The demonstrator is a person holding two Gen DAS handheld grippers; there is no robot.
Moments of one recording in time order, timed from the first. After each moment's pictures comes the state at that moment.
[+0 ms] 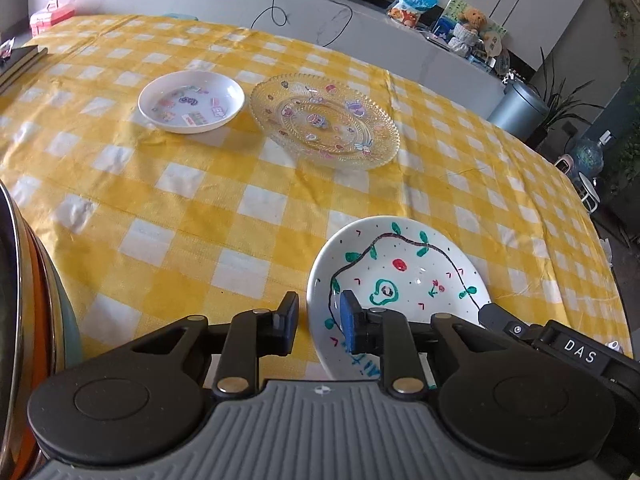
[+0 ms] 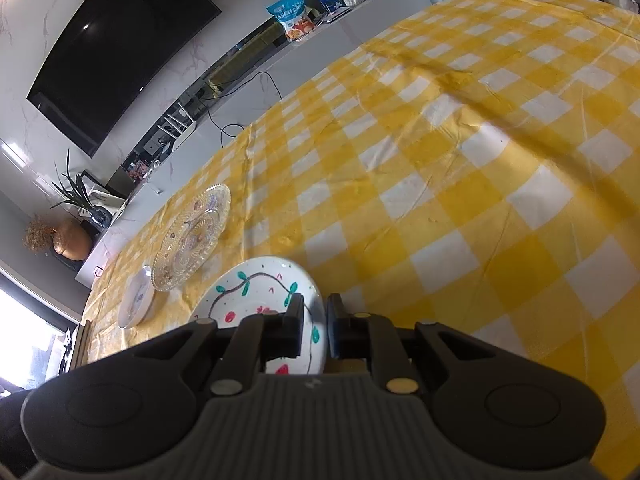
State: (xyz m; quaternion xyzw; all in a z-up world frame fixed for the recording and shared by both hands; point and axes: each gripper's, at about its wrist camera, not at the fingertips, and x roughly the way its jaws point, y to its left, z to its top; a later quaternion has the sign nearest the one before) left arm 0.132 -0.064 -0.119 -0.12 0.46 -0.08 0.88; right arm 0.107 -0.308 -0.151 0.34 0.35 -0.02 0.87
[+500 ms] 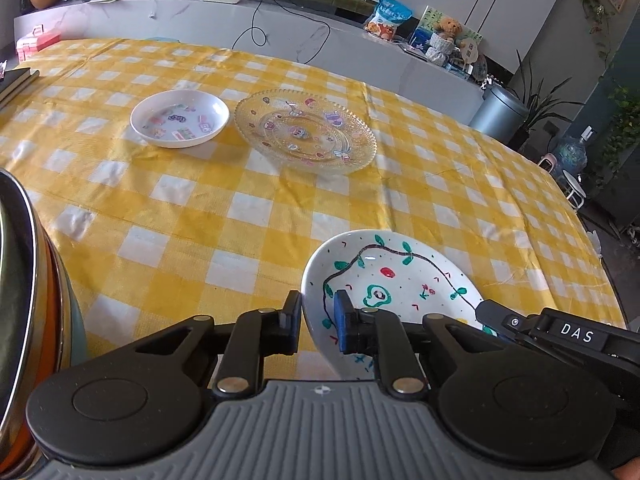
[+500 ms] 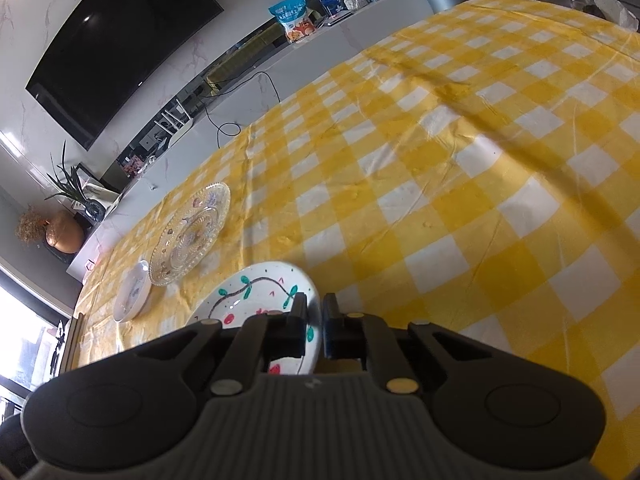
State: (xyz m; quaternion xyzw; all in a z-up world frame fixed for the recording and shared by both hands) left arm 0.111 -0.064 -0.113 -0.11 0.43 -0.10 0.89; right arm 0.095 -0.305 -0.138 0.32 0.36 -0.03 0.88
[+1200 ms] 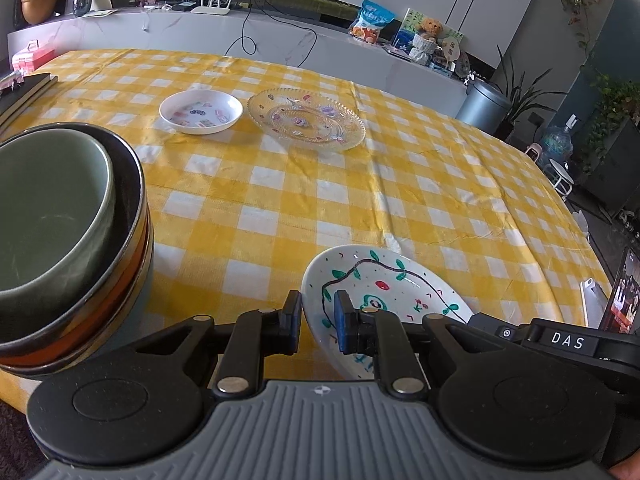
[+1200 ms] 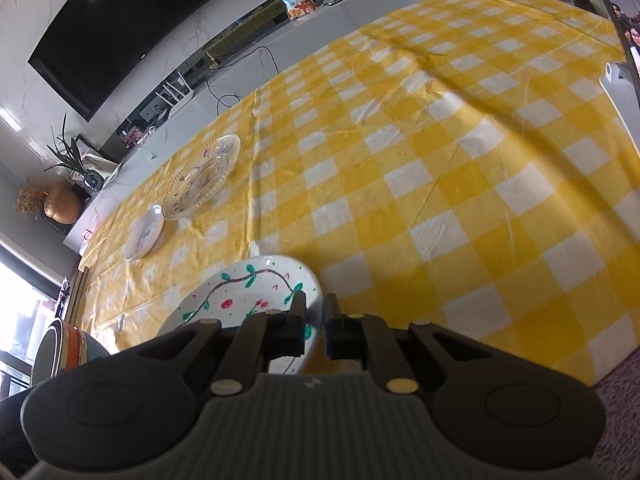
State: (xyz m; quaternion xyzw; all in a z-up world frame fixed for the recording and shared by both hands) left arm 0.058 -0.046 -0.106 -0.09 0.42 -0.12 0.90; right arm 0.030 -0.283 -0.130 0.30 0.40 -0.02 0.87
